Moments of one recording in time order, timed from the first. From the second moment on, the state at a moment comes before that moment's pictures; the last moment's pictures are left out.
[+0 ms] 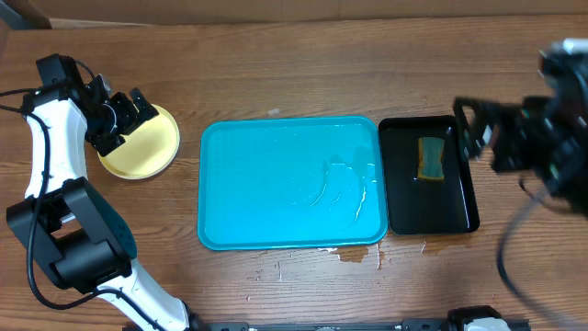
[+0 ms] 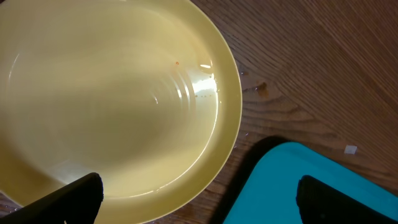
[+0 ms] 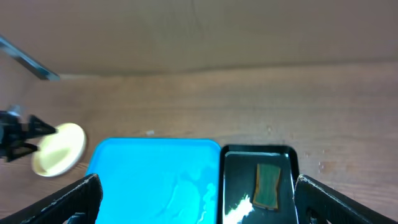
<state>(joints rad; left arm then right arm) 0.41 1.99 1.65 -0.95 0.32 -0.22 0.12 1.13 1.92 -1.30 -0.14 0.17</state>
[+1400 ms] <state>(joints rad) 0.41 1.99 1.65 -0.95 0.32 -0.22 0.12 0.01 0.06 0.34 -0.12 0.17</state>
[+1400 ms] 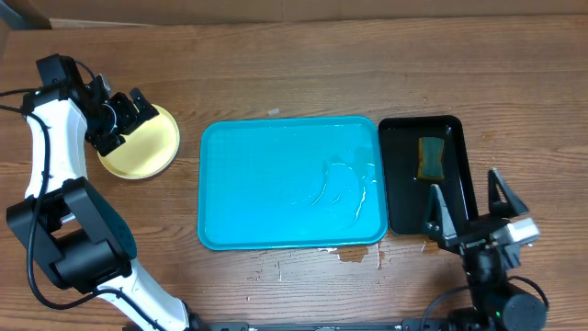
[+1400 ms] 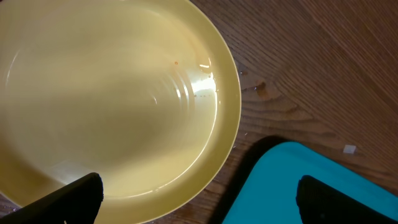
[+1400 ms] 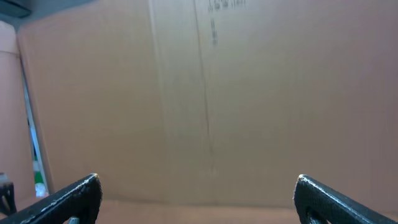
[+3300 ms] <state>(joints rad) 0.41 1.99 1.65 -0.95 0.32 -0.22 0.12 0.01 0.02 -0.03 -0.05 0.02</state>
